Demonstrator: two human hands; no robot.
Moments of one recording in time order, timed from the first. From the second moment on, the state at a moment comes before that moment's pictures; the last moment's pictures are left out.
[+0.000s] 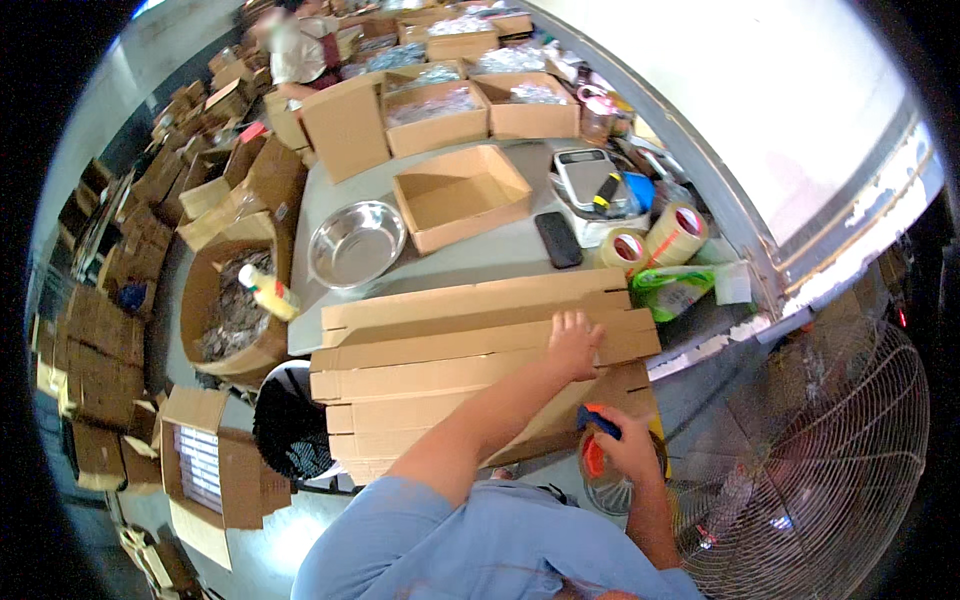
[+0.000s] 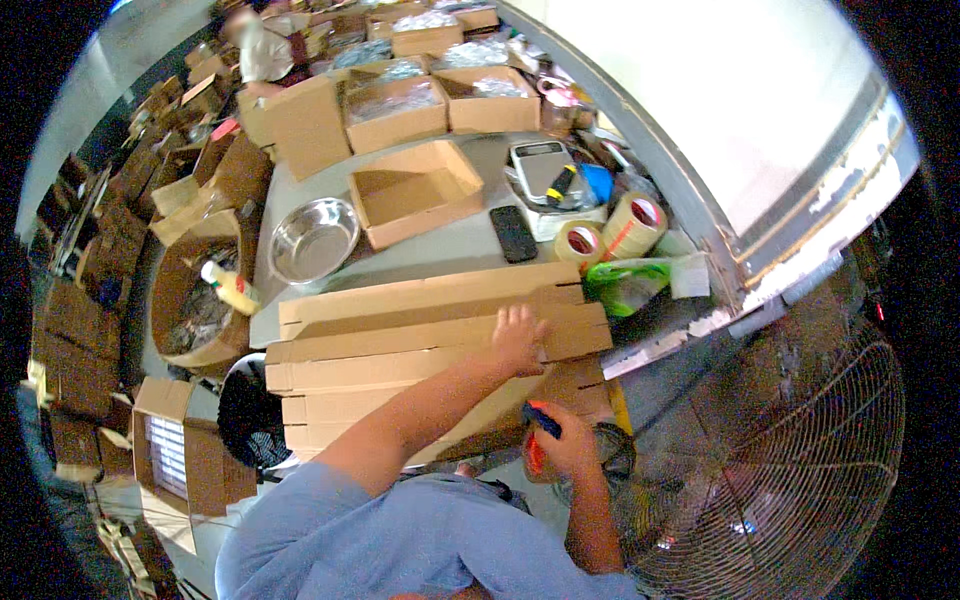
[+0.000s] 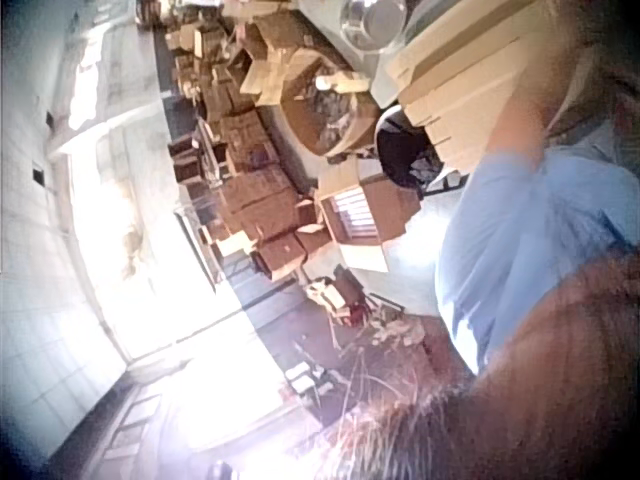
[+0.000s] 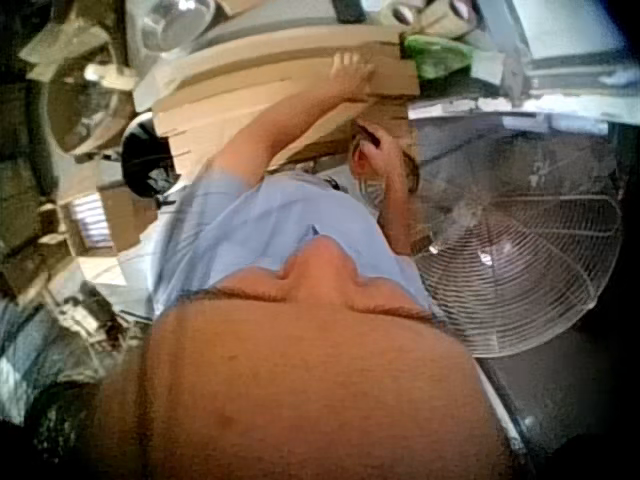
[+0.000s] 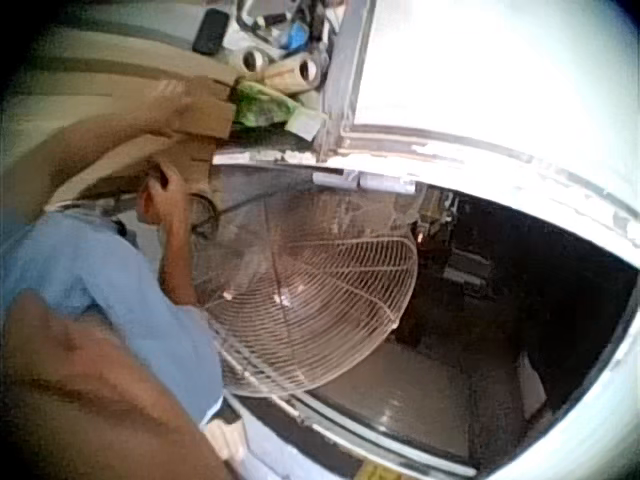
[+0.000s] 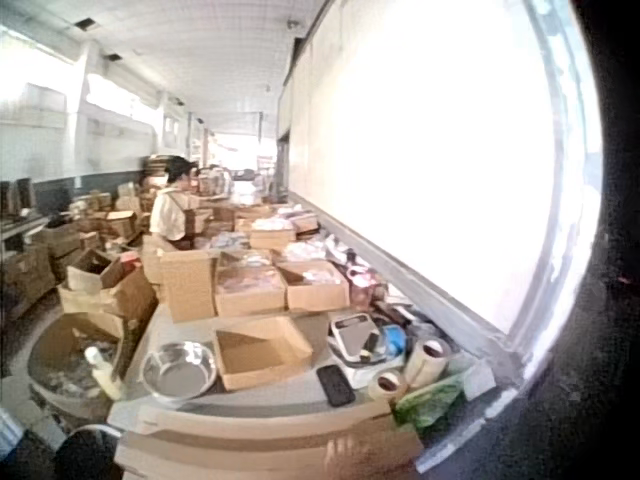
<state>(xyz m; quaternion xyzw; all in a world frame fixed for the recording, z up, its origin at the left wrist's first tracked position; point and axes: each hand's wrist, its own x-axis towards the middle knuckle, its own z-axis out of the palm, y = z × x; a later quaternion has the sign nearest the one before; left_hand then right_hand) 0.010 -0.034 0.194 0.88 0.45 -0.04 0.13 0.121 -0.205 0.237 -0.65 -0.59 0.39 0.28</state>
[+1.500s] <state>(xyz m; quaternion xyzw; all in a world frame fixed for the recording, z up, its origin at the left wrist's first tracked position) -0.392 -0.095 0.186 0.90 0.42 0.08 0.06 -0.147 -0.140 0.167 -0.63 -0.59 0.48 0.17</state>
